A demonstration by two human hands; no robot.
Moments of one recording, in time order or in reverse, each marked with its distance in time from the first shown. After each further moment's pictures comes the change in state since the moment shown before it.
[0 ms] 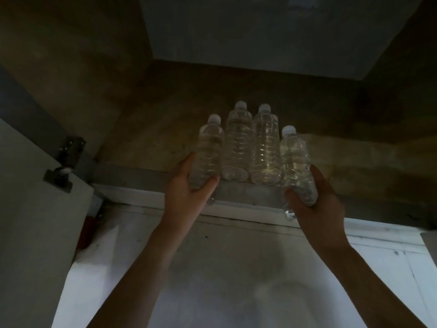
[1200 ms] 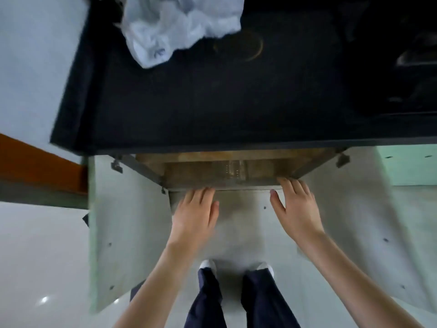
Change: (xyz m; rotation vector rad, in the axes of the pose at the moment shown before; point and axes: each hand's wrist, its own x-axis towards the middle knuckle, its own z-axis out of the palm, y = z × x) left_hand -0.095 0.633 -0.226 0.901 -0.523 0.162; right_hand -0.090 -0.489 -0.423 -0.609 -0.201 -0.023
